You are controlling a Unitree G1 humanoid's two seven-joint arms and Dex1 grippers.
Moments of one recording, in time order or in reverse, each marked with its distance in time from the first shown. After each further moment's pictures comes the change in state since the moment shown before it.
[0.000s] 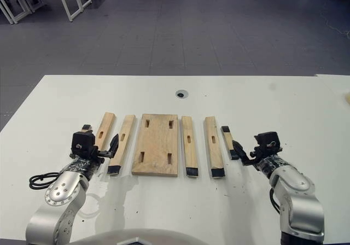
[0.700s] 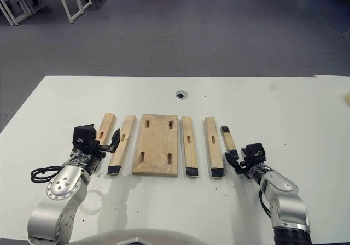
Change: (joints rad) left arm -0.061 0.004 -0.002 0.017 0.000 0.003 -0.002; right arm -0.029 -0.005 0.123 0.337 -0.022 -0.190 0.020
